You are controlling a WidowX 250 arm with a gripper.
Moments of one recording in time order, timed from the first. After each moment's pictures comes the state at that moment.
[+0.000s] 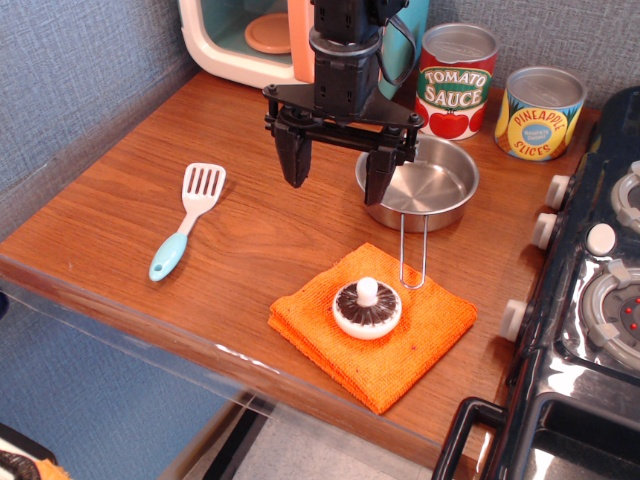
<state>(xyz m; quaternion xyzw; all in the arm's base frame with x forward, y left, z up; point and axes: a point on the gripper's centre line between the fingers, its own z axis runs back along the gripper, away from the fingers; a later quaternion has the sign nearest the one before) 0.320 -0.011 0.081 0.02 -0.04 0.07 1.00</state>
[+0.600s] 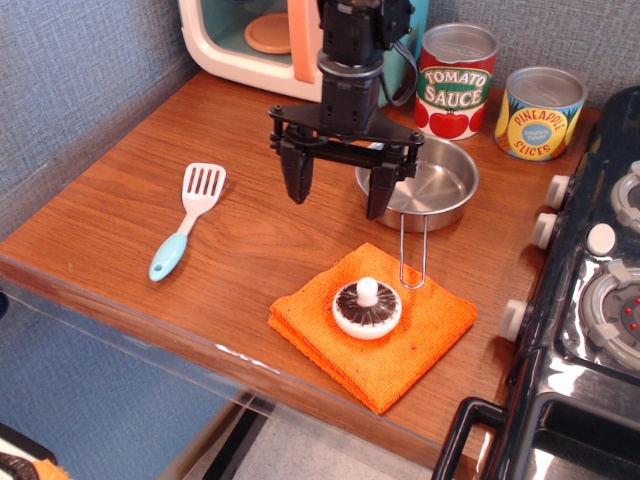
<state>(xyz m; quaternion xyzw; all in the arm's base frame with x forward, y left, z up) 0.331 -0.010 0.060 0.03 -0.02 0.10 0.99</state>
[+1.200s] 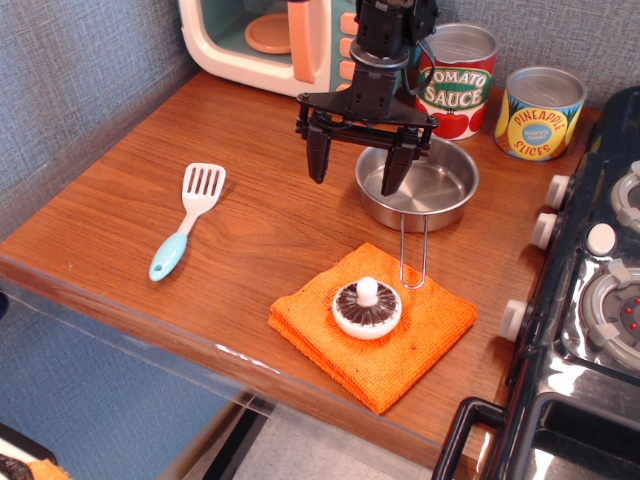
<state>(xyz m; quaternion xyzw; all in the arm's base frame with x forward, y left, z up) 0.376 -0.002 0.040 0.07 -0.01 0.16 0.98</state>
